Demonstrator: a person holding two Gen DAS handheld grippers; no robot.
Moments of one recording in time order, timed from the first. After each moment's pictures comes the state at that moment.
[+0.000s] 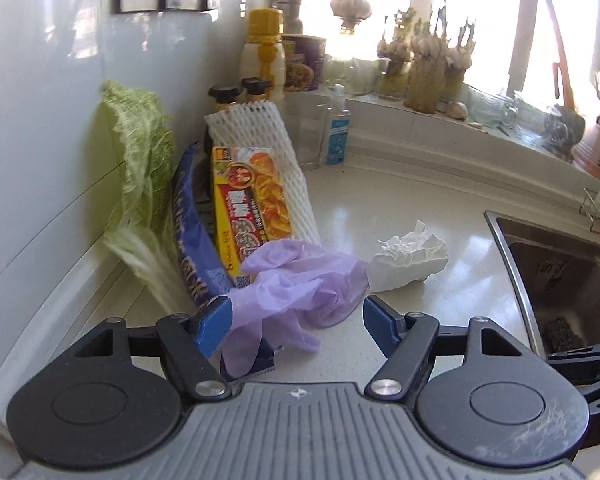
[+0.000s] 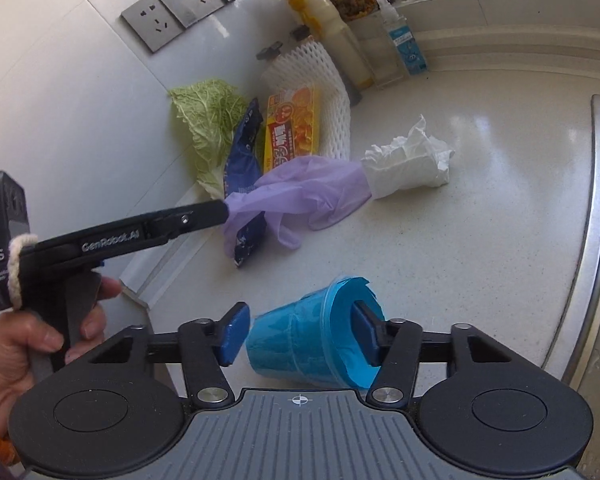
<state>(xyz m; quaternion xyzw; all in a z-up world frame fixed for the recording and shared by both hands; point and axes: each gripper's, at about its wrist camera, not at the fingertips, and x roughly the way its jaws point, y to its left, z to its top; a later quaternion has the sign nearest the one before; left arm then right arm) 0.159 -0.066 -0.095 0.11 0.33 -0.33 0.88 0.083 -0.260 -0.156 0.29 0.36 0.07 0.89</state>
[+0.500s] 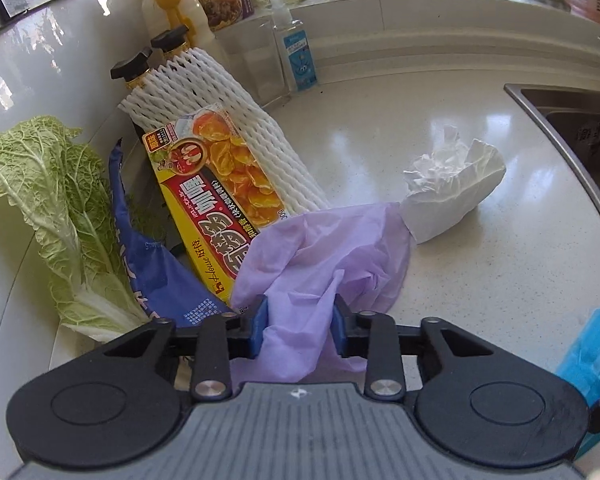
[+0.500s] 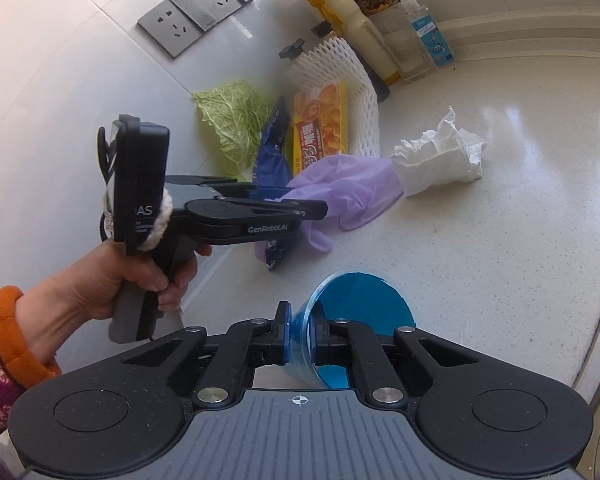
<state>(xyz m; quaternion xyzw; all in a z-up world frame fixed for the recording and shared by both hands) 0.201 -0.122 -0.138 0.30 0.37 -0.33 0.82 0.089 -0.261 -0.157 0.32 0.34 0.12 0.88</state>
